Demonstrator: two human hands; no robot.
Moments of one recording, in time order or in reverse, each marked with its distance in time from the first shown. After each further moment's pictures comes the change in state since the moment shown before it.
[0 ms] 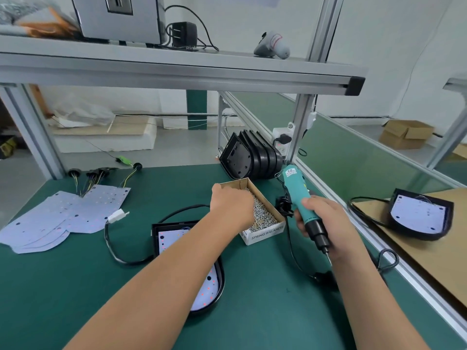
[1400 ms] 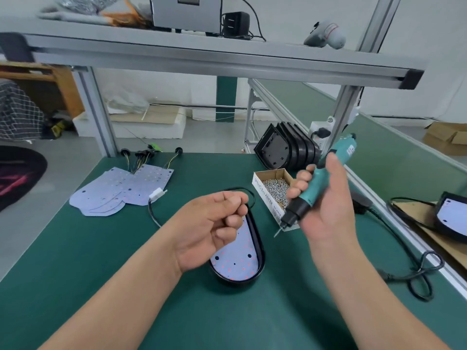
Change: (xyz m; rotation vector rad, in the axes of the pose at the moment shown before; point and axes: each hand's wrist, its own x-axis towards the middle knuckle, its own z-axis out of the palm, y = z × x) left_hand -0.165 -0.095 -0.003 -2.298 -0.202 -0.171; right_hand -0.028 -0.032 0.133 0.820 -0.053 0.030
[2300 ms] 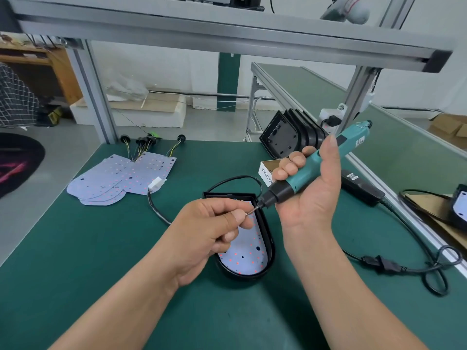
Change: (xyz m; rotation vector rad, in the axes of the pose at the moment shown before) left_hand -0.012 -0.026 -0.029 0.327 0.092 0.168; right_hand -0.004 0.048 0.032 0.136 -0.078 -0.163
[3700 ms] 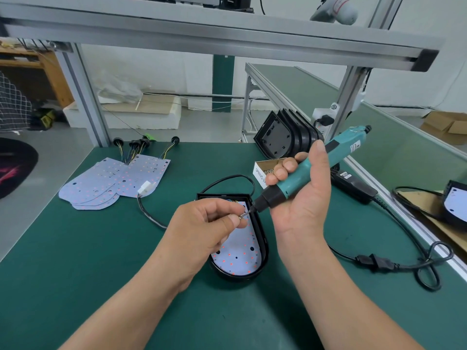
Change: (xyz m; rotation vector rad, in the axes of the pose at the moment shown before) left_hand -0.004 0.000 0.011 0.235 0.156 0.117; right_hand -0.004 0.004 -0.008 -0.045 0.029 -0.038
